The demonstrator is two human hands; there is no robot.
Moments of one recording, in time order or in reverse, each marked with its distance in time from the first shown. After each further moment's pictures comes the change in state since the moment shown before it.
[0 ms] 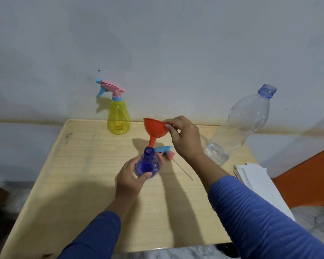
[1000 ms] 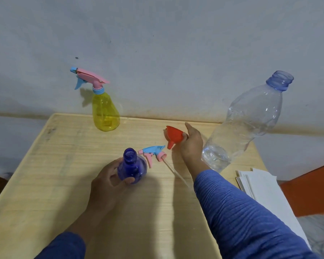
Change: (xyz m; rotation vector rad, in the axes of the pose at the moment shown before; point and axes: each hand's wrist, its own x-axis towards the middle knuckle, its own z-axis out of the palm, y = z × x) left_hand 0.000 0.001 0.002 0.030 0.020 -0.099; right_hand 0.001 0.136 0.034 0.047 -0.003 0.602
